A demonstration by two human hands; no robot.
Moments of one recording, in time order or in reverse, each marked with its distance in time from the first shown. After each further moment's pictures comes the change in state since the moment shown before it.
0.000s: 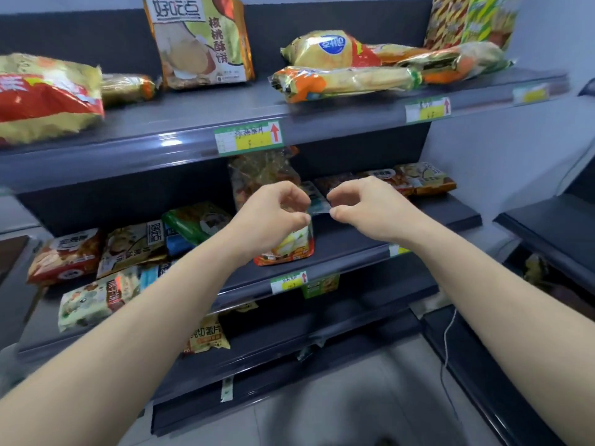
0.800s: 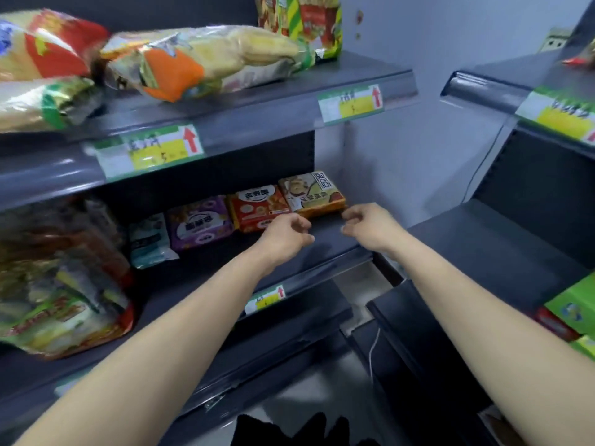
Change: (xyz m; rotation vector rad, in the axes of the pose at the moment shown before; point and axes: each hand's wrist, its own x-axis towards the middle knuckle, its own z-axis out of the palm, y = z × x) left_hand 0.273 0.093 0.349 -0.093 -0.204 -0.233; right_hand 0.095 0.400 -0.159 0.117 0.052 0.417
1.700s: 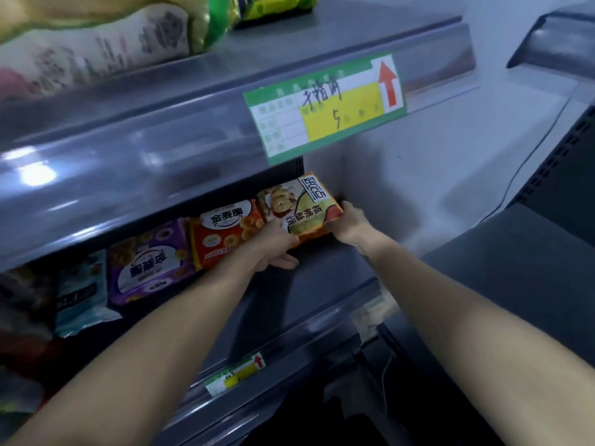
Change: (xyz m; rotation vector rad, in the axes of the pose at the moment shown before) left_hand 0.190 -0.031 0.031 -0.134 -0.123 -0.360; right_hand 0.207 0.062 0.053 0.141 -0.039 0.239
